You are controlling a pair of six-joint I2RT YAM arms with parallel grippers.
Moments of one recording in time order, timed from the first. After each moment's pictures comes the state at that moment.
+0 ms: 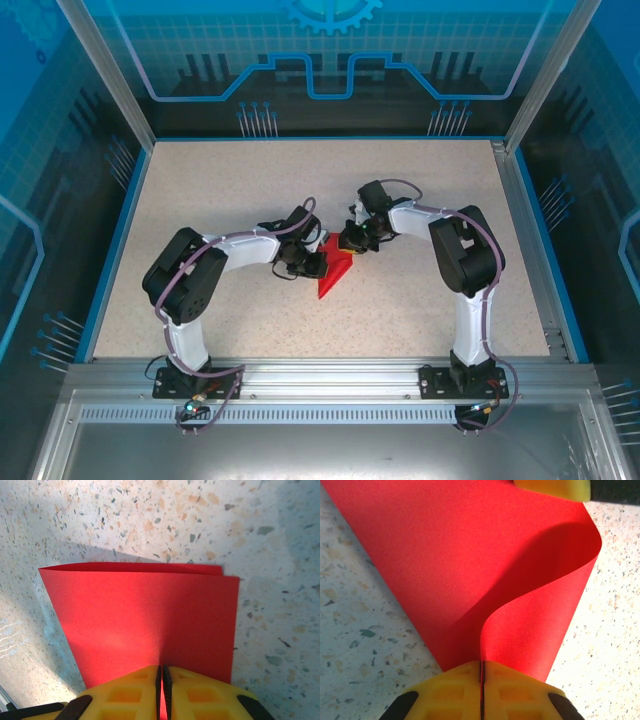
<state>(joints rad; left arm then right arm) -0.57 1.85 1.06 -0.40 0.36 -0.40 0.43 2.05 1.30 -0.45 -0.50 0.57</state>
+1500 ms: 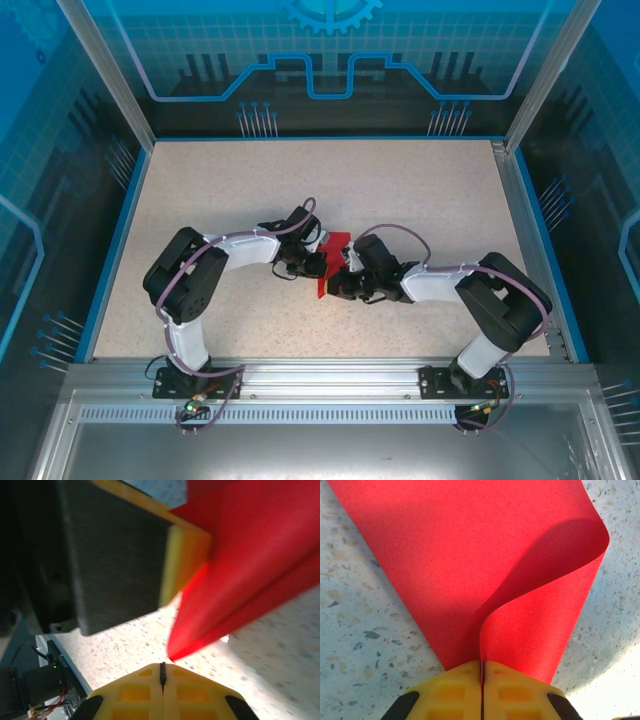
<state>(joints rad) -0.57 1.86 1.06 -0.39 0.35 -0.40 0.72 1.63 0.65 0.17 -0.48 0.90</state>
